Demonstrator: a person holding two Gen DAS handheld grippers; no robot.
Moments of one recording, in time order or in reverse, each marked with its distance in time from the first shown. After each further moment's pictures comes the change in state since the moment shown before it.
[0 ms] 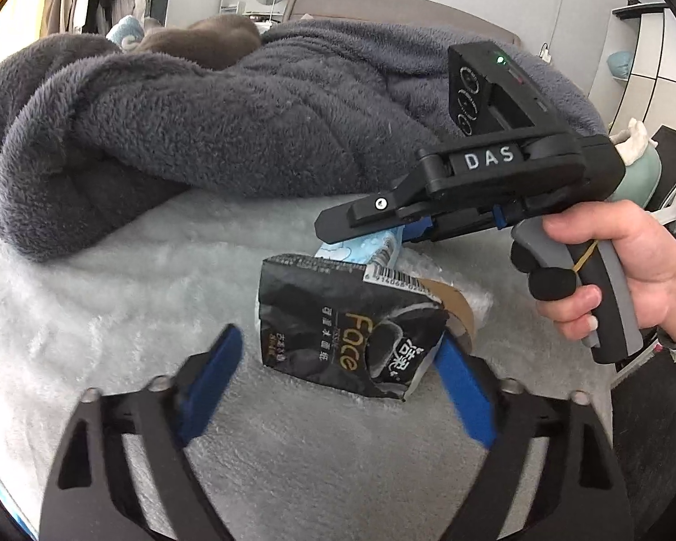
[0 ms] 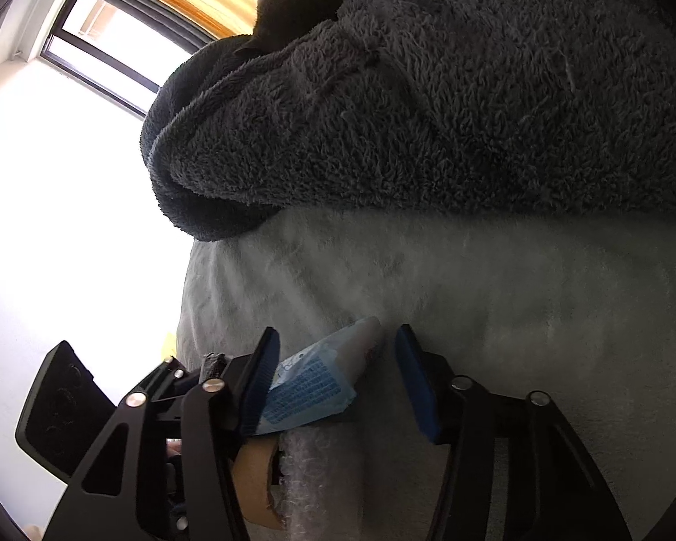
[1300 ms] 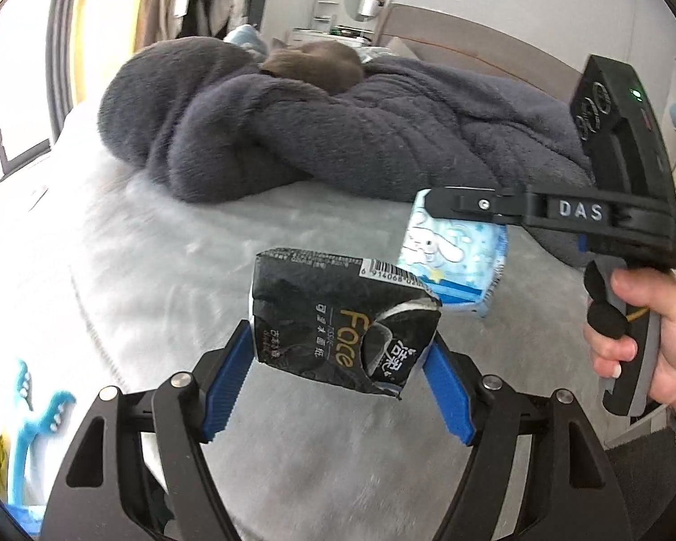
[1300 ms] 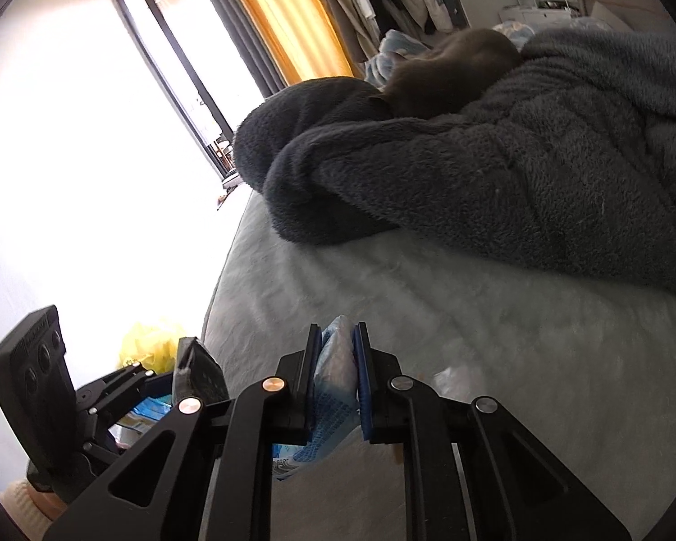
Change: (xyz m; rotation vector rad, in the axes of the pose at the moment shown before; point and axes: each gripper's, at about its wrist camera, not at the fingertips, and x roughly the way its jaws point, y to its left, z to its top) left arm -0.107 0.003 -0.041 -0.186 -0.056 0.233; right arm -0.042 0.114 -0.064 -0.307 -0.217 -0.132
